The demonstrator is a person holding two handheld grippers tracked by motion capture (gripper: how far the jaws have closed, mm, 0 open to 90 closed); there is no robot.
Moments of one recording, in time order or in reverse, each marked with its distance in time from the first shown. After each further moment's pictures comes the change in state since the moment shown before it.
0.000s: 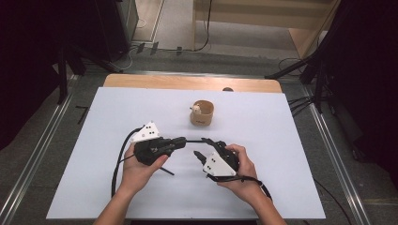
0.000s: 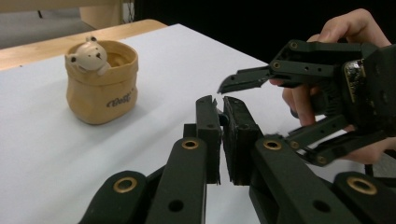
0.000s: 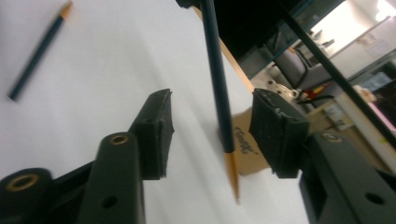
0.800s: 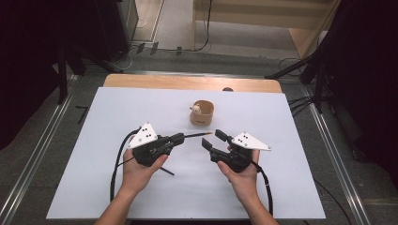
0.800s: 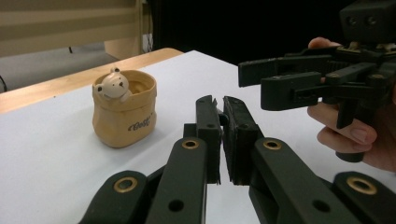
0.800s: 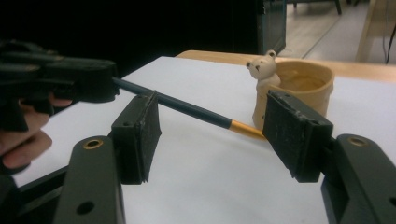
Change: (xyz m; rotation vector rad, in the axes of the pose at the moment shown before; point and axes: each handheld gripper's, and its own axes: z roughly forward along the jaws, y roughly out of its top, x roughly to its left) left arm -0.005 -0.004 -0.002 -0.105 0.064 0.063; right arm -0.036 -0.011 -0.014 -0.087 0.078 0.920
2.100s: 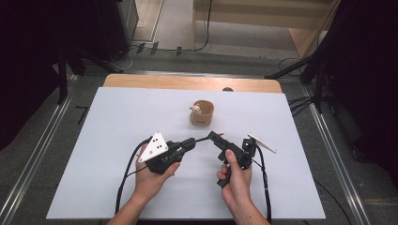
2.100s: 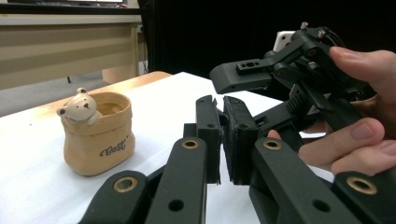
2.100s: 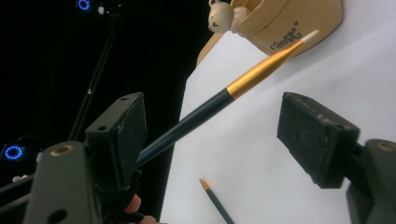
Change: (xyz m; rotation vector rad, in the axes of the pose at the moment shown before) left arm -0.026 -0.016 0.021 -0.100 -0.017 0.053; right arm -0.025 -0.018 0.007 0.013 0.136 0.917
